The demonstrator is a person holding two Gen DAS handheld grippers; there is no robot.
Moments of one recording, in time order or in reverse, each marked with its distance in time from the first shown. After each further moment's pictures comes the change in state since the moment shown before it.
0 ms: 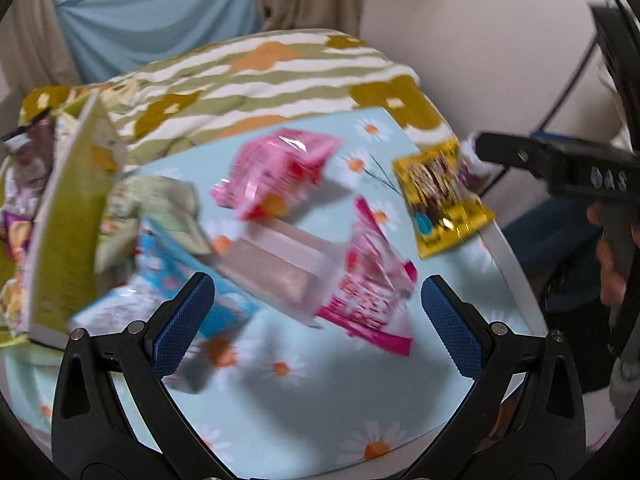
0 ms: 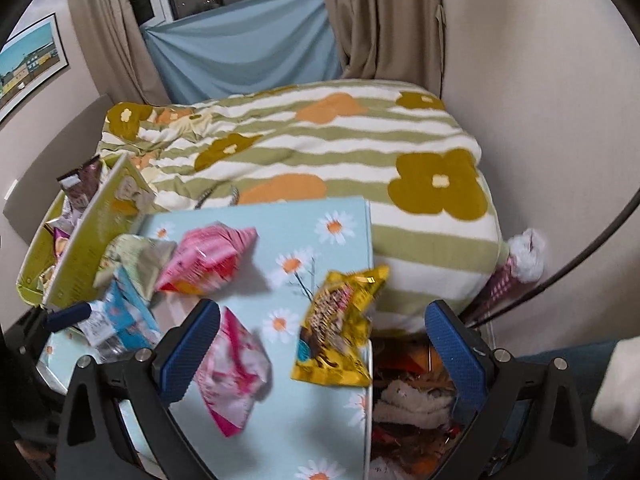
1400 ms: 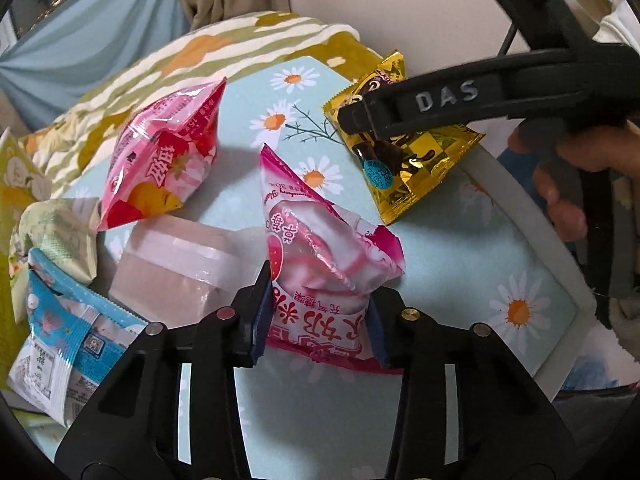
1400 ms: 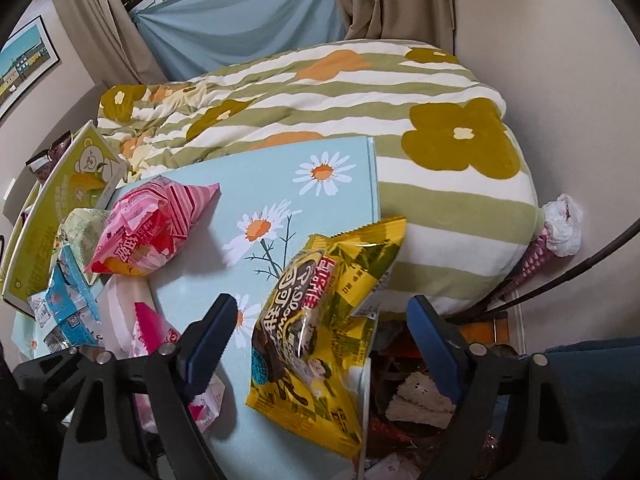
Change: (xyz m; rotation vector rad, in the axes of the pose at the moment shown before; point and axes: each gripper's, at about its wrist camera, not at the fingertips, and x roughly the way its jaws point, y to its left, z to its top) left arm 0.071 -0.047 -0.012 0.216 0.060 -0.074; right arm 0.097 -0.022 -0.012 0.008 0.098 0.074
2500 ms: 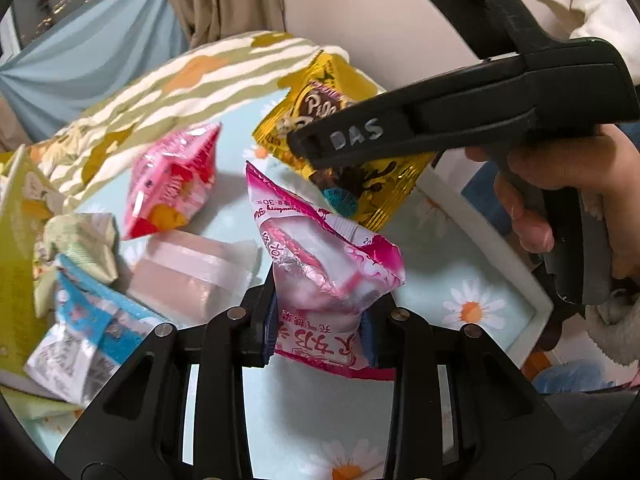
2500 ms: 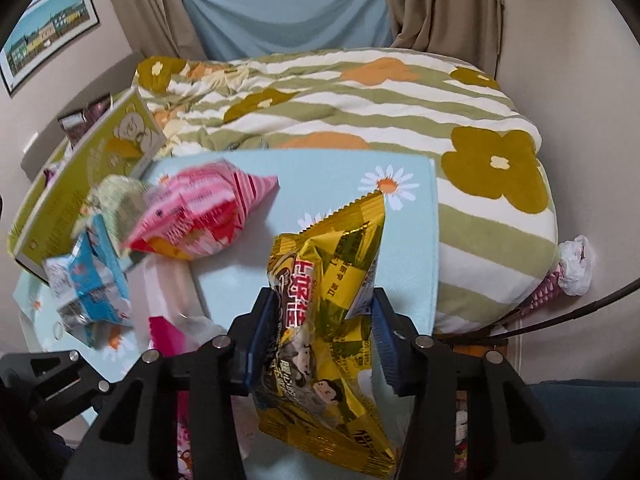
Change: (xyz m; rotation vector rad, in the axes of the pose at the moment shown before) left arm -0.049 -0.018 0.002 0.006 -0.073 -0.004; right arm -0.024 0.037 0.005 -0.130 -0.021 0.049
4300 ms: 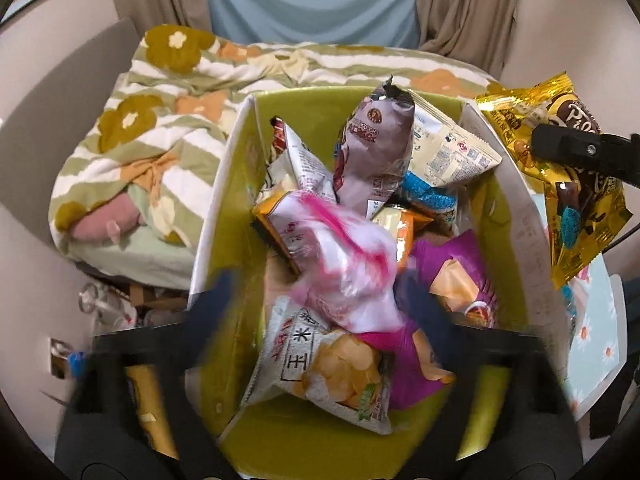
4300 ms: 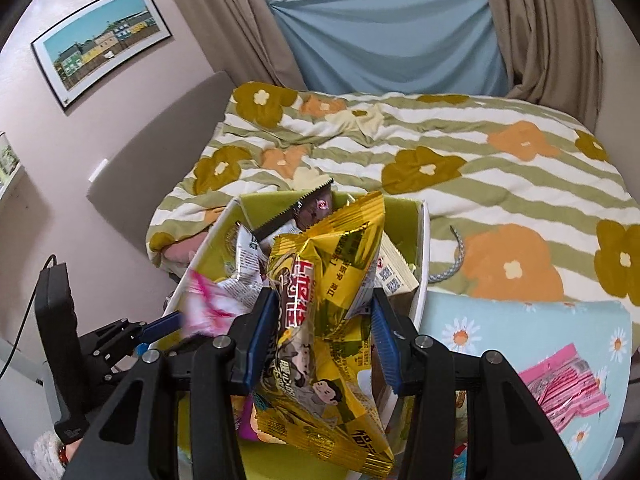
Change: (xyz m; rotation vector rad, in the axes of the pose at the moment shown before) left arm -0.145 0.433 -0.093 -0.499 -0.012 0.330; right arm 0.031 0.333 0.167 -0.029 -0.052 0.225
